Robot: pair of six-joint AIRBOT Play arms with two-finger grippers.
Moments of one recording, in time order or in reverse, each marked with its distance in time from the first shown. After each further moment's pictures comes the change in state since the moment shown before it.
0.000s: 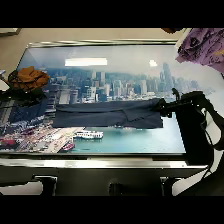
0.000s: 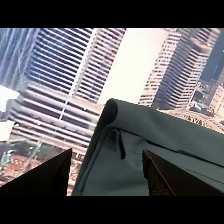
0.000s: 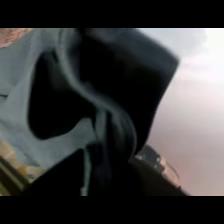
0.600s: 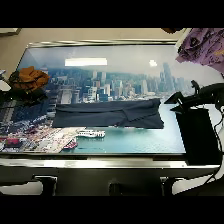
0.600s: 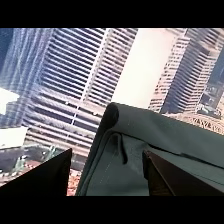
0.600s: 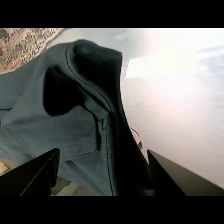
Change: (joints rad) left arm -0.001 -0.009 -0.007 0.003 0.019 0.018; right arm -0.146 0.107 0.091 -0.099 -0.103 0.105
